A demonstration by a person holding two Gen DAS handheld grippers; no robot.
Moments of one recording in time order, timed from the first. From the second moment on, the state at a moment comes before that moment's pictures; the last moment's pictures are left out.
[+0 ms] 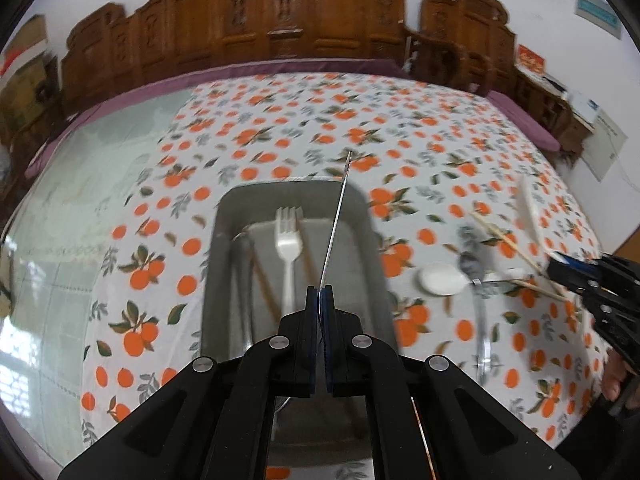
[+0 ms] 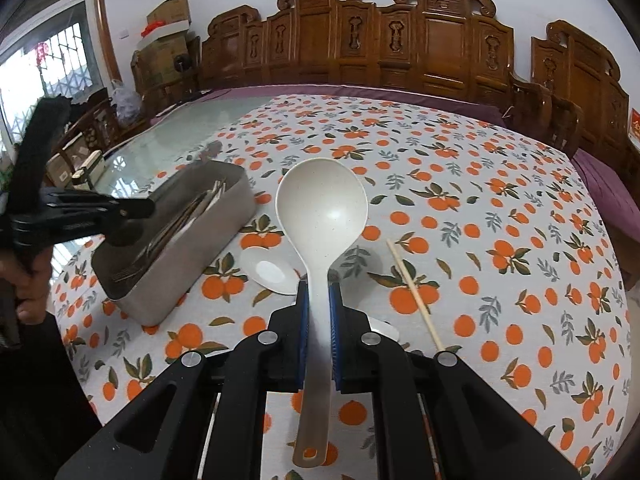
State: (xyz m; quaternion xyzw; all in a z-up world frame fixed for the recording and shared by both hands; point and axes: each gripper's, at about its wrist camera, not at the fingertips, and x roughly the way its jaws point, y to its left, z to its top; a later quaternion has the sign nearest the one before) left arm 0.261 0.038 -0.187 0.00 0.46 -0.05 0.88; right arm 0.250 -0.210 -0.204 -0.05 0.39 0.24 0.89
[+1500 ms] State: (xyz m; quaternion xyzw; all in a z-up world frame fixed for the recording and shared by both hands) left arm 0.245 0.126 -0.155 -0.03 0.38 -0.01 0.92; right arm 0.281 -0.067 -0.188 0.02 0.42 0.33 0.85
